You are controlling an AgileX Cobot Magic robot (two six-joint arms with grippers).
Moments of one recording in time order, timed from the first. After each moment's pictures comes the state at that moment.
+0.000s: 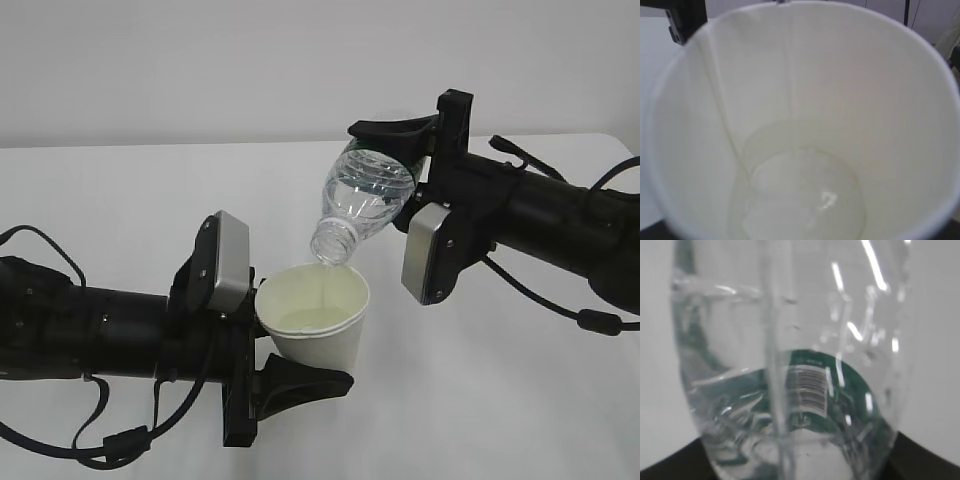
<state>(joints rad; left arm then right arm) -0.47 1.95 -0.69 1.09 -1.05 -0.37 0.27 1.85 -0.78 -0.68 -1.12 -1.23</state>
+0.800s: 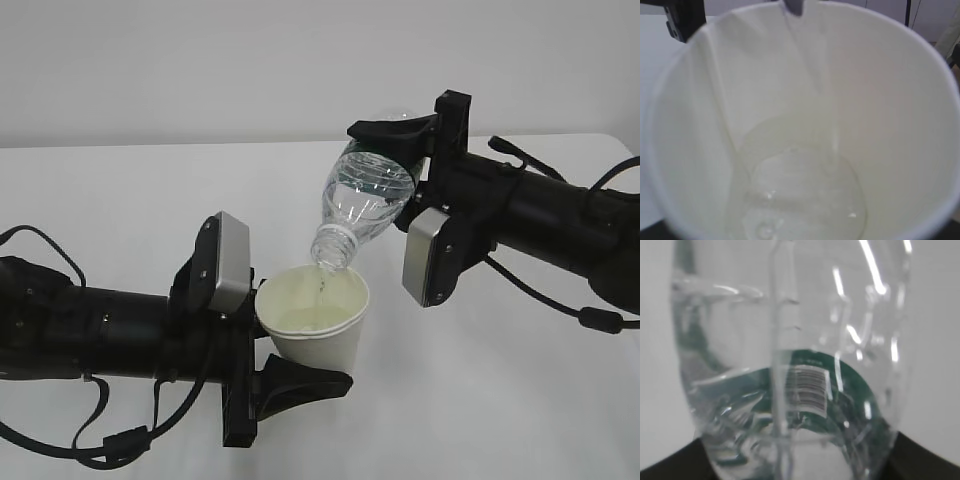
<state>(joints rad) -0.47 1.95 -0.69 1.09 -1.05 -0.37 0.27 1.85 -0.78 -0.68 -1.12 -1.28</state>
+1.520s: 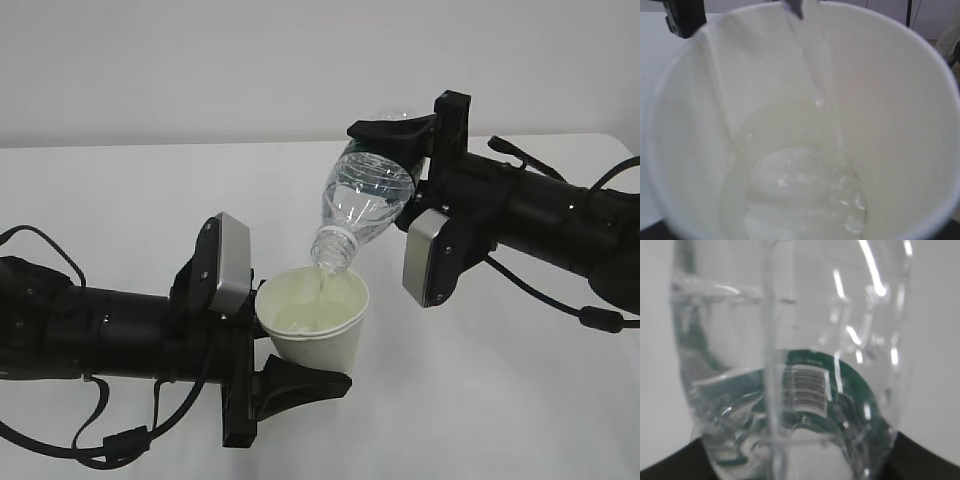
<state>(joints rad) -0.47 1.95 -0.69 1.09 -1.04 -0.37 0.27 1.85 -0.78 -0.68 -1.12 -1.29</state>
